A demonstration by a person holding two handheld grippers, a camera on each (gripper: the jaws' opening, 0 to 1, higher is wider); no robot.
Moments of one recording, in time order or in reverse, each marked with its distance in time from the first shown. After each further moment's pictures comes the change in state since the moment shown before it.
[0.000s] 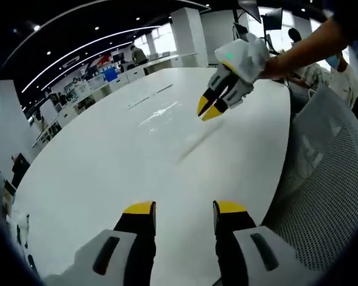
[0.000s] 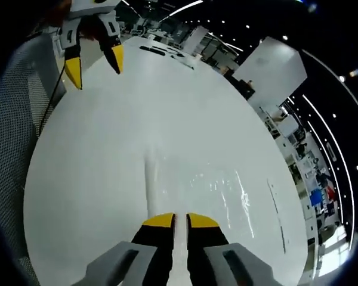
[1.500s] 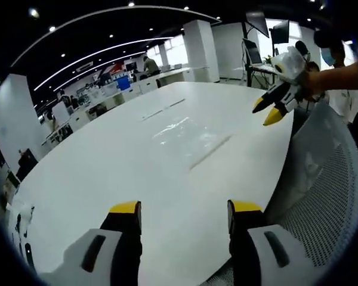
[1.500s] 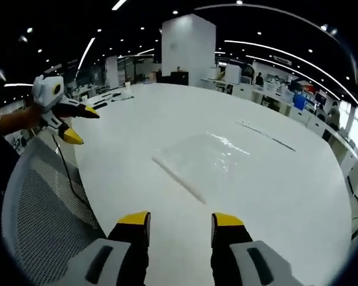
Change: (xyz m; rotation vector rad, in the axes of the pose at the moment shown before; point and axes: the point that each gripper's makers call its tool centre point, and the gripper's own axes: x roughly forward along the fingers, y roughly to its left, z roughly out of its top) left arm -0.040 0.008 0.013 -0.082 -0.122 0.070; right arm -0.125 0.052 -0.037 0.744 -0.121 -0.053
